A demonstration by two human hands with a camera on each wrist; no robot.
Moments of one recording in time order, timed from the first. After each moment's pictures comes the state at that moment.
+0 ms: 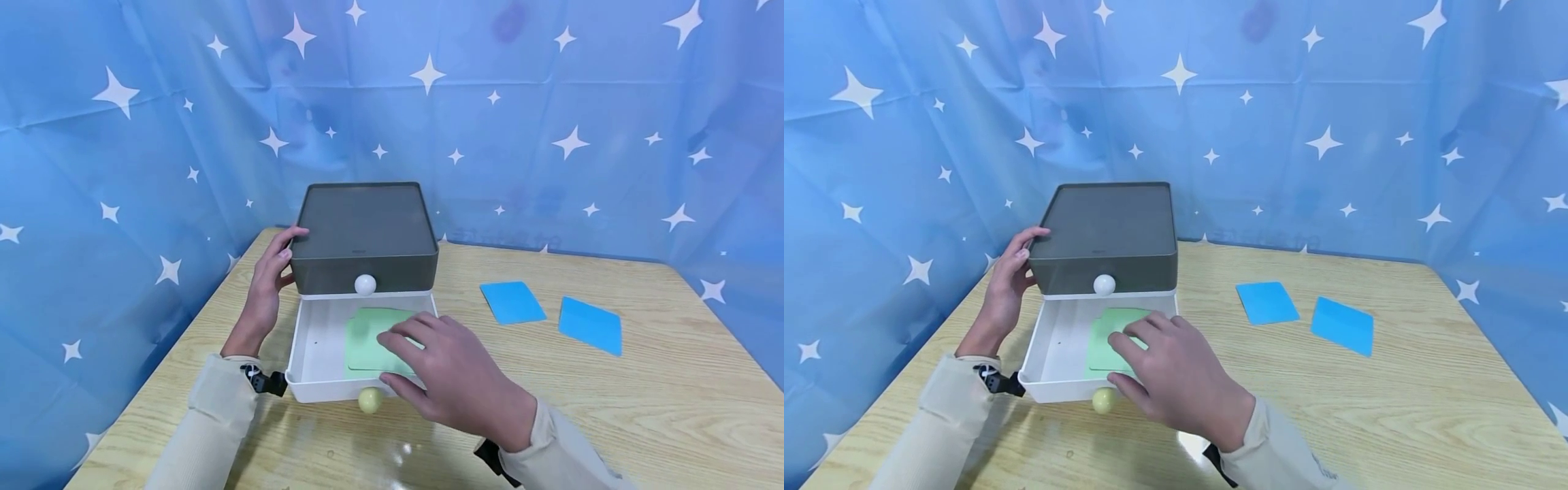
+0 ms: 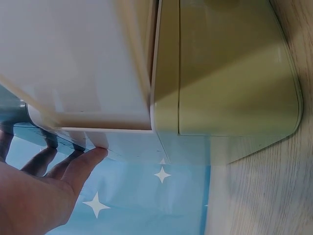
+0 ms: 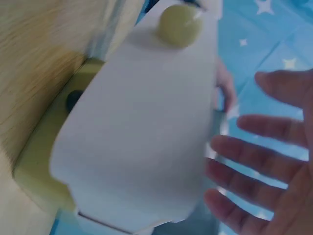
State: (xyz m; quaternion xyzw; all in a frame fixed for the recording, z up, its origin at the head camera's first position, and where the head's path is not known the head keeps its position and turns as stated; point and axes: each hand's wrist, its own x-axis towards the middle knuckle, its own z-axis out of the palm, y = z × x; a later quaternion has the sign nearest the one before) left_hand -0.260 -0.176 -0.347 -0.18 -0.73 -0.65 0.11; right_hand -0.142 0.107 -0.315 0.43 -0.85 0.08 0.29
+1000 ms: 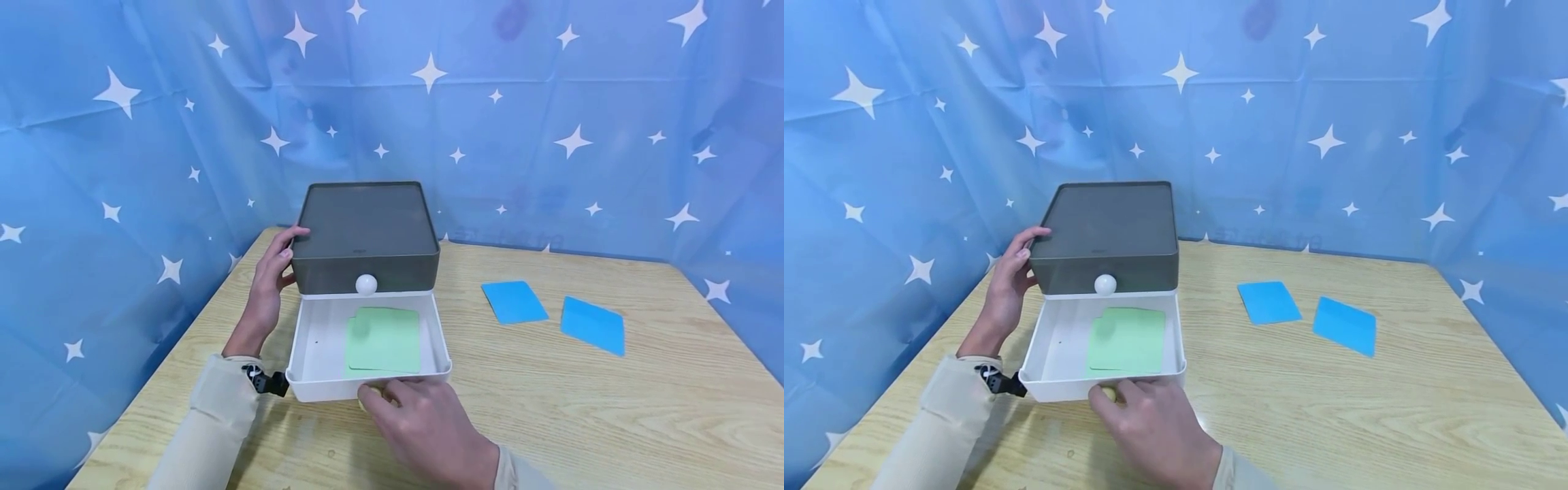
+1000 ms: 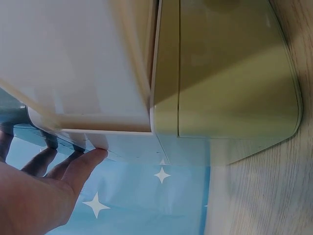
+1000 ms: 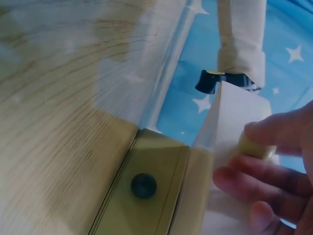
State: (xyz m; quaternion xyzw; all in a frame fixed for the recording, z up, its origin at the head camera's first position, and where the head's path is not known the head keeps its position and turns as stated) left_hand -0.258 -0.174 -0.345 -0.17 -0.73 -0.65 0.11; right_hand -0.121 0.076 -0.373 0.43 -0.80 0.08 0.41
